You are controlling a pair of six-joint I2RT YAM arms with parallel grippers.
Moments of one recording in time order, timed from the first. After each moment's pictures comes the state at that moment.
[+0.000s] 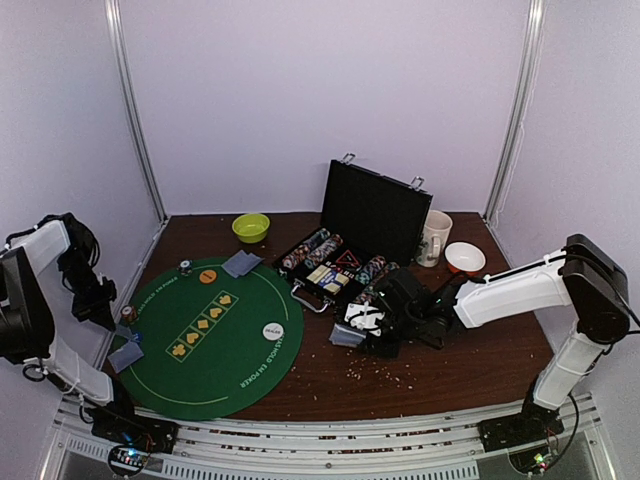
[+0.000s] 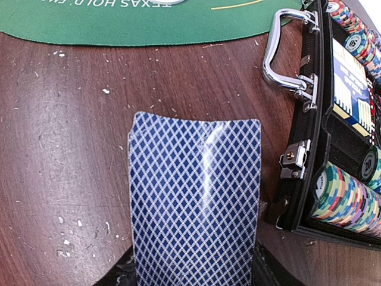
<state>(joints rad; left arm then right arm) 0.39 1.44 1.11 -1.34 0.05 -0.12 0.91 1.66 0.85 -0.09 -0.03 -0.43</state>
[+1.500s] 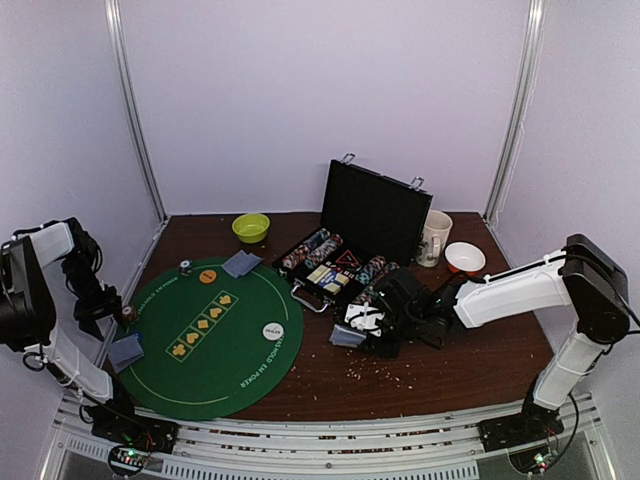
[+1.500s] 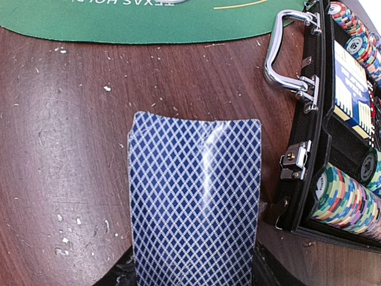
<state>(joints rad) 0.41 1.52 1.10 -1.33 0.03 -0.13 0.91 1.66 0.85 -0.09 -0.03 -0.44</state>
